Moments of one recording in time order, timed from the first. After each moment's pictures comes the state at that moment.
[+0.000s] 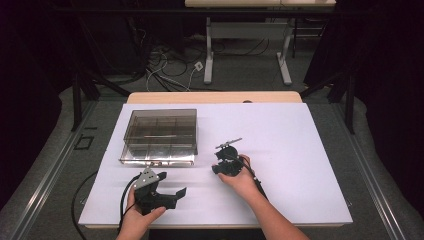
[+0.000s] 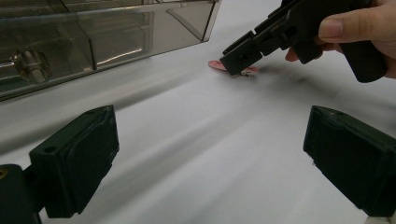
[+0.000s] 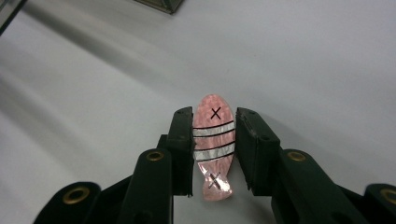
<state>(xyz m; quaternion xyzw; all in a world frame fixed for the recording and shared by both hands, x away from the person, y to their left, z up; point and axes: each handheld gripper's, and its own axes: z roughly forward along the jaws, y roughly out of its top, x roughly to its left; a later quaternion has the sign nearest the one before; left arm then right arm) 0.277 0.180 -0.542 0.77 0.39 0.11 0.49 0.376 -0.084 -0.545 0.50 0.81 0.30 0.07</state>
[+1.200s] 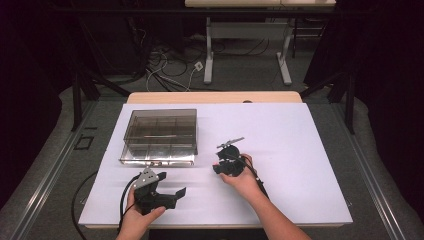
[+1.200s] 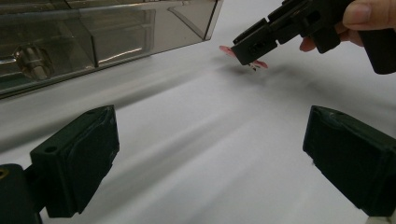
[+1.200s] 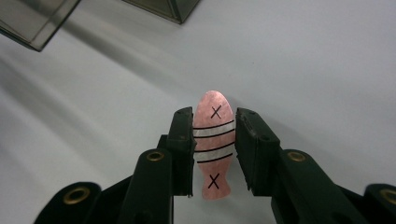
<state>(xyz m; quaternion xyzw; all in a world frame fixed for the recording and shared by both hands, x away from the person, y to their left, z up) 0.278 0.180 -0.543 0.77 0.39 0.11 0.49 0.369 -0.089 -0.533 0.48 0.81 0.33 0.09</state>
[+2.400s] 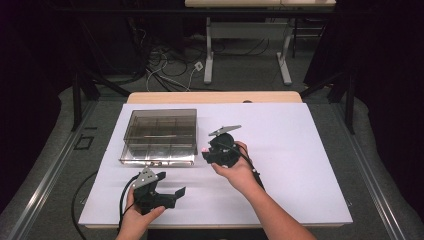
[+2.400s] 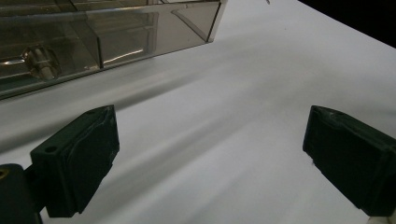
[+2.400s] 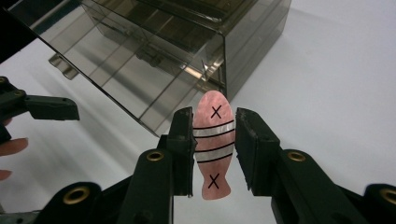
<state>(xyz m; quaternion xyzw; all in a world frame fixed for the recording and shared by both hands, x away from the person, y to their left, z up) 0.278 0.182 -0.542 0.77 0.40 0.11 0.49 0.361 -0.068 -0.464 0.44 0.81 0.38 0.11</state>
